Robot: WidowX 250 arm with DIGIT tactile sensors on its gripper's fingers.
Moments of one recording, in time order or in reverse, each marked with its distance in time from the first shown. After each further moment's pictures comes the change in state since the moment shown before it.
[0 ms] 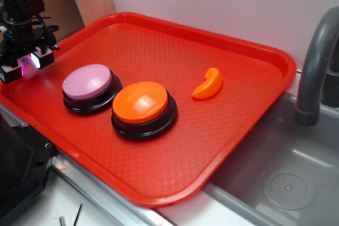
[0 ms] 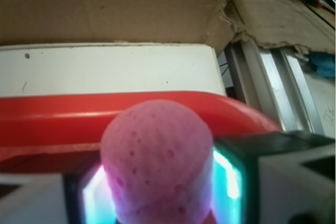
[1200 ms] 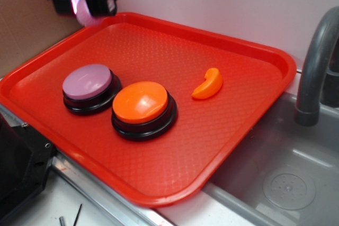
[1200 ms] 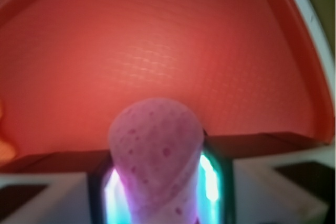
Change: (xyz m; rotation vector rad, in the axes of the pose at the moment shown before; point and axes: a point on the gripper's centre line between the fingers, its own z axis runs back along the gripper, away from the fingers) arm -0.102 -0.052 0.183 -0.365 0.322 -1.234
